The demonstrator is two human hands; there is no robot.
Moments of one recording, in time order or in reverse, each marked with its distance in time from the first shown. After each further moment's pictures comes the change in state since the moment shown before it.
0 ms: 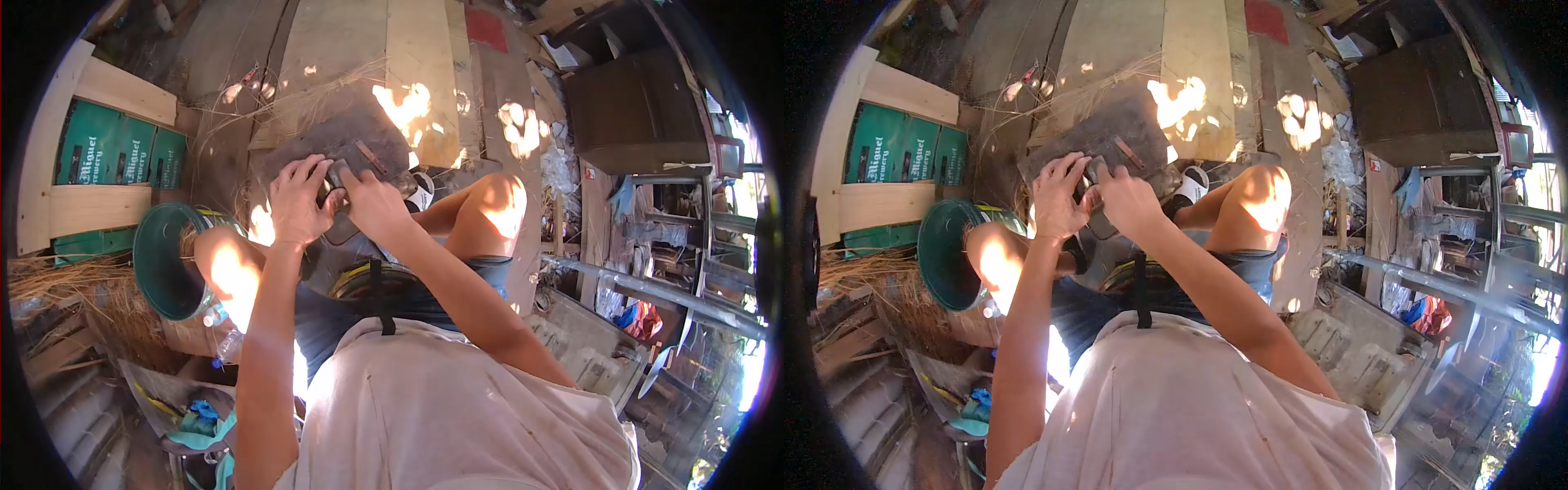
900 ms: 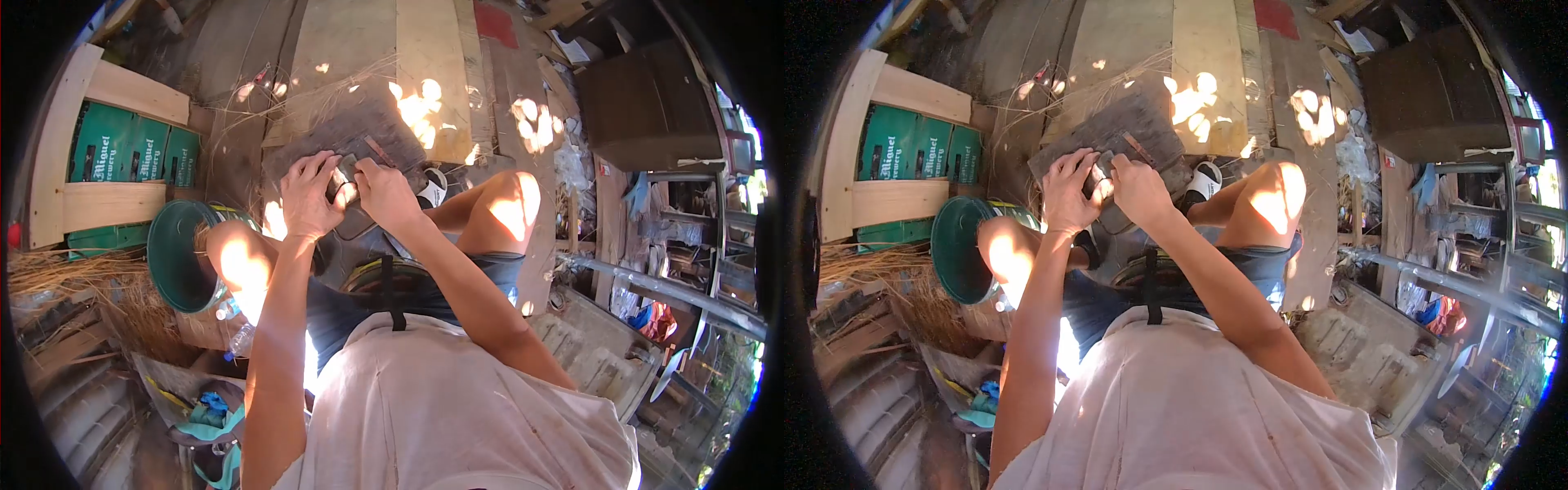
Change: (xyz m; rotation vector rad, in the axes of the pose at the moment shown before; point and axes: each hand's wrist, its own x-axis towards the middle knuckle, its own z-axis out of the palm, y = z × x) left_hand -0.004 0.001 0.006 0.040 0.022 -0.023; right_hand 0.002 0.007 0.005 0.279 0.195 0.051
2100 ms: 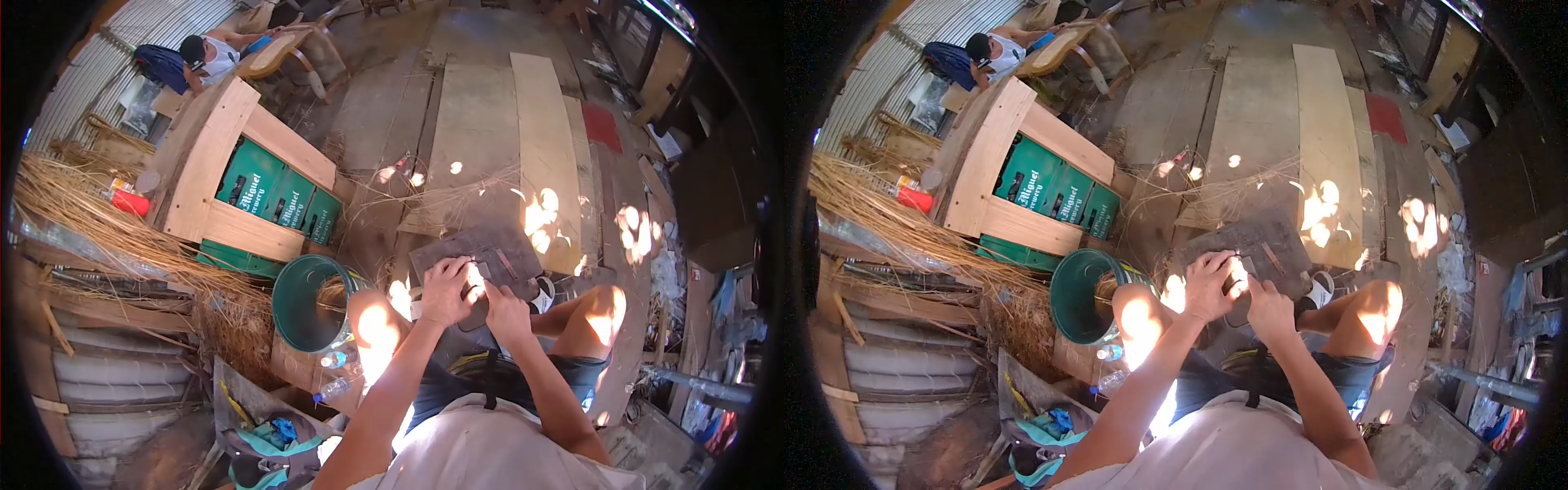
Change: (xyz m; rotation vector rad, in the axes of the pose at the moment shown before) left_hand 0.002 0.002 -0.018 -0.004 -0.022 -0.036; right_hand -0.015 -0.021 -0.009 -0.246 -0.126 0.003
